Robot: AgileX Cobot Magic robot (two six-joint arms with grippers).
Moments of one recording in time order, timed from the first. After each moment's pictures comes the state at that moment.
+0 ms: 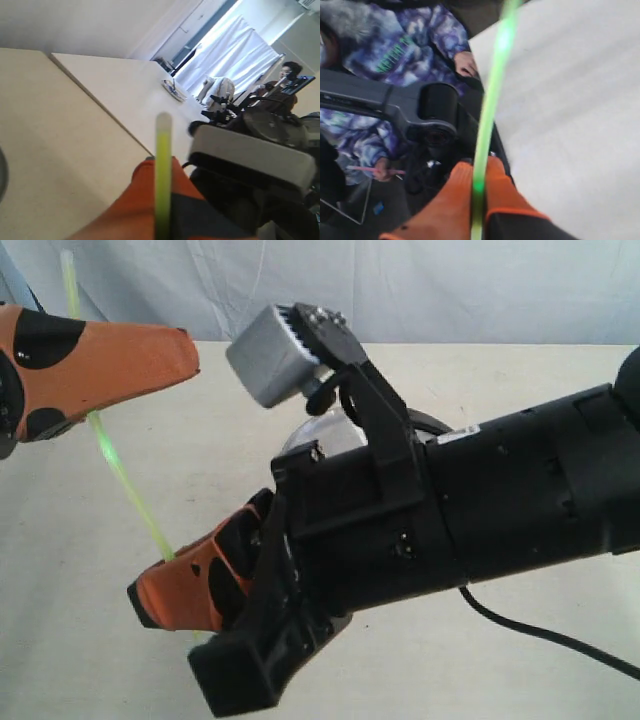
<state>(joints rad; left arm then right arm) -0.23 0.95 -0.62 1.45 -1.12 -1.99 0.79 1.26 -0.83 1.39 0.64 -1.05</state>
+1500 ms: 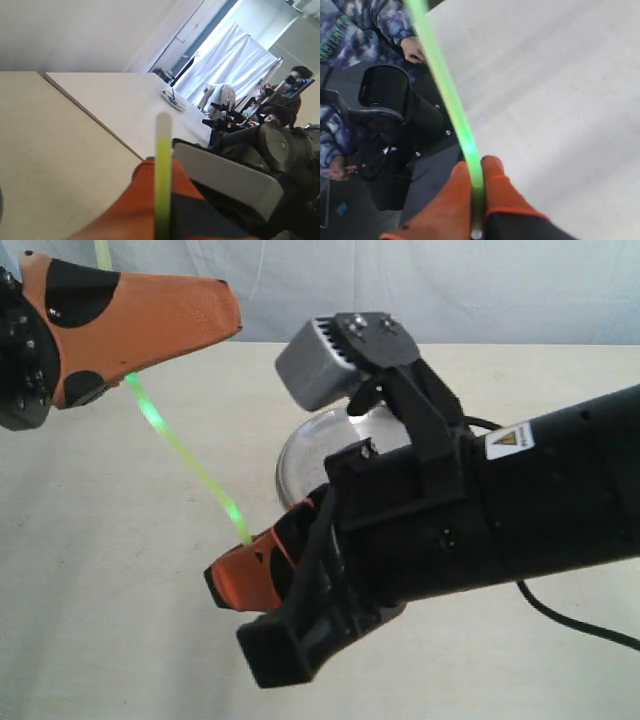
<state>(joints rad) -0.39 0.95 -0.68 1.37 -0.94 -1.93 0.79 1.19 -0.82 1.02 0.57 -0.67</state>
